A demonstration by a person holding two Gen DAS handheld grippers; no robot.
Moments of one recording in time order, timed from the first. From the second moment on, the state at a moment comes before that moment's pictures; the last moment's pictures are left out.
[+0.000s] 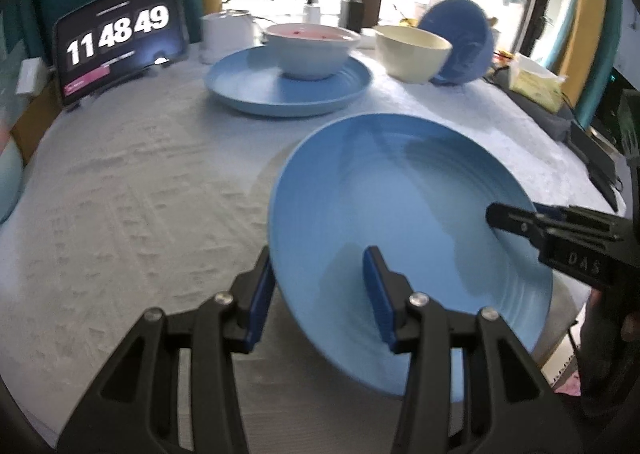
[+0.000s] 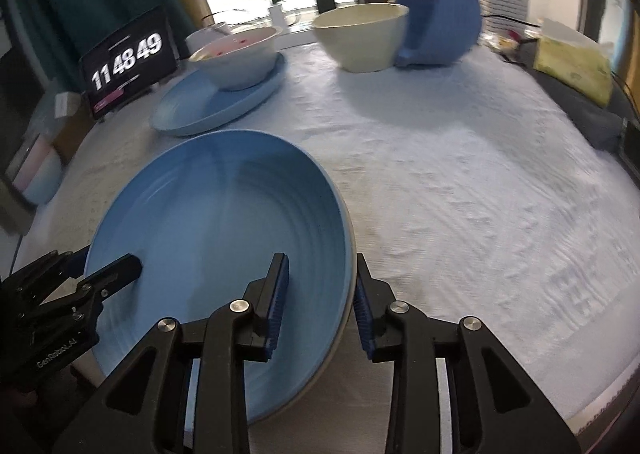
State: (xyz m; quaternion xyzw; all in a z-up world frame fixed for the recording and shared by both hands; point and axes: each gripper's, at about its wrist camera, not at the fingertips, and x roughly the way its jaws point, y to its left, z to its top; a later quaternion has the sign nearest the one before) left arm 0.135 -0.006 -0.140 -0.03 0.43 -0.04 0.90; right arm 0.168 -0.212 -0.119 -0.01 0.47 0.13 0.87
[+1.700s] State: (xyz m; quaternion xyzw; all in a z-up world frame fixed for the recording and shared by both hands) left arm 0.195 0.057 -0.087 -0.06 0.38 -0.02 0.92; right arm 0.232 -0.151 -0.073 -0.03 0.41 0.19 0.89
